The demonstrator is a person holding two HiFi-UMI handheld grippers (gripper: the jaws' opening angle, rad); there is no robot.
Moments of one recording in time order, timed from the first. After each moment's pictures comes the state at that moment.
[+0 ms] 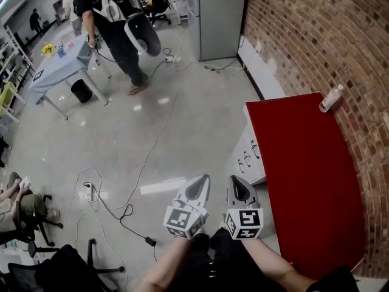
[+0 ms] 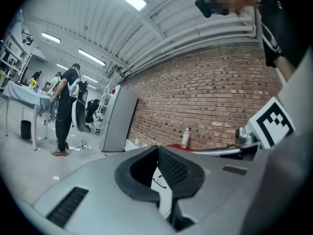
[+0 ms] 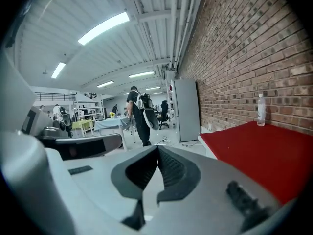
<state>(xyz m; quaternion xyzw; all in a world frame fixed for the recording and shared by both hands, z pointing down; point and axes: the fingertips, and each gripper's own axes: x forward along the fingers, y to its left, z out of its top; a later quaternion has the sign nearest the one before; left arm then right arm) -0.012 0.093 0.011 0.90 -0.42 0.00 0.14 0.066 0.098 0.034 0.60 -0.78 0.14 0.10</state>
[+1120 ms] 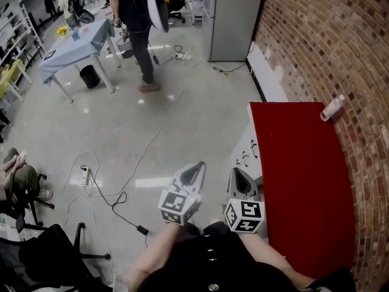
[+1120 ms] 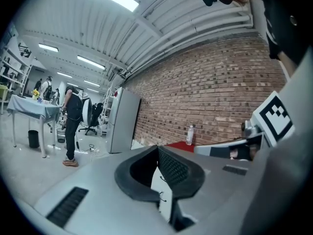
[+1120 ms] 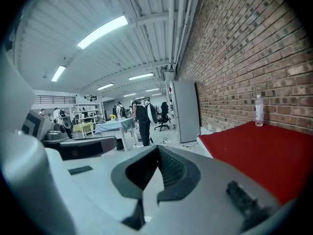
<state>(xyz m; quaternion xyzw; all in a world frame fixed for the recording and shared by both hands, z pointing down) -0.025 0.101 0.001 0.89 -0.45 0.02 0.12 0.076 0.112 0.016 0.60 -0.78 0.15 0.08</state>
